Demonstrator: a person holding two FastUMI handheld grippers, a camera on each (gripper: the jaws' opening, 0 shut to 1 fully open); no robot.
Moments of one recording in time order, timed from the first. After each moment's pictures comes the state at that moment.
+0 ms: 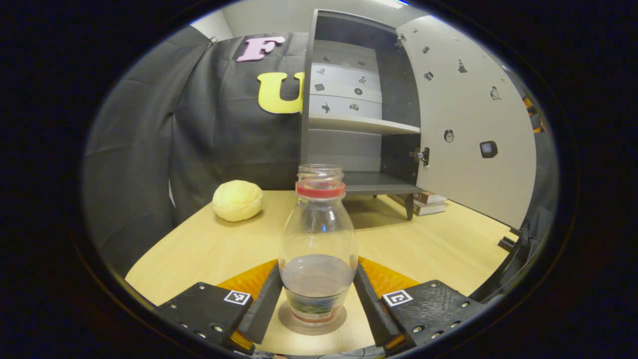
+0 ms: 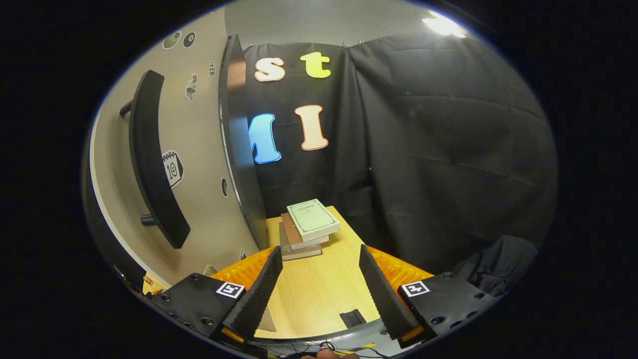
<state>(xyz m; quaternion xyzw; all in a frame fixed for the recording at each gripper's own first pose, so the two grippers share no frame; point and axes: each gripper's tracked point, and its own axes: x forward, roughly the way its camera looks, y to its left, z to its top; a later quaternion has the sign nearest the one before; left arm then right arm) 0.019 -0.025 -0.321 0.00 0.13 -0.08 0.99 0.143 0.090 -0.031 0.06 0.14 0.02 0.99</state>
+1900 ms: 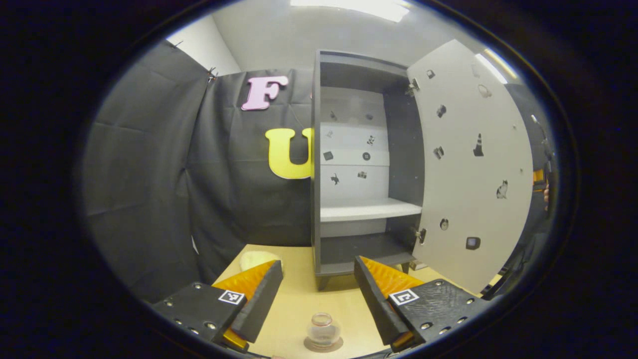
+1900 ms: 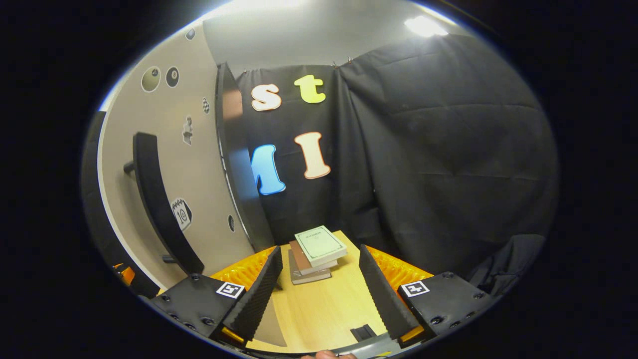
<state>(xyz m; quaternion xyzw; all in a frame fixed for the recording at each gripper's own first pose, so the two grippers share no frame) 0.003 -0.006 -0.052 0.01 0.03 -0.04 1.00 0.153 0.078 0.023 0.11 0.05 0.04 0.99</state>
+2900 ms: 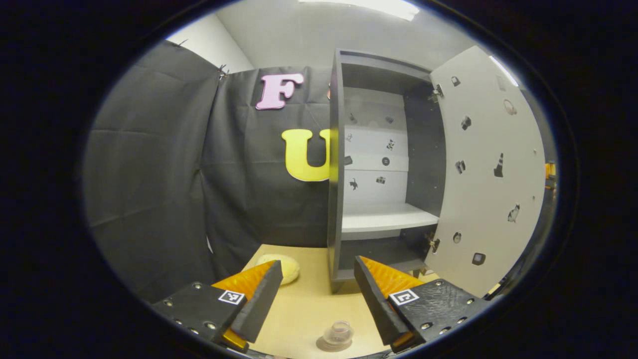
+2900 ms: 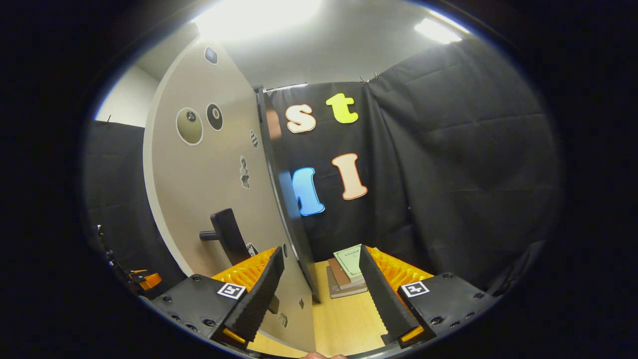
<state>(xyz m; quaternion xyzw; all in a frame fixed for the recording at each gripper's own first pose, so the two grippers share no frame) 0.018 0.035 -0.024 0.01 0.06 -0.01 1.00 0.126 0.145 0.091 0.11 0.02 0.13 0.98</state>
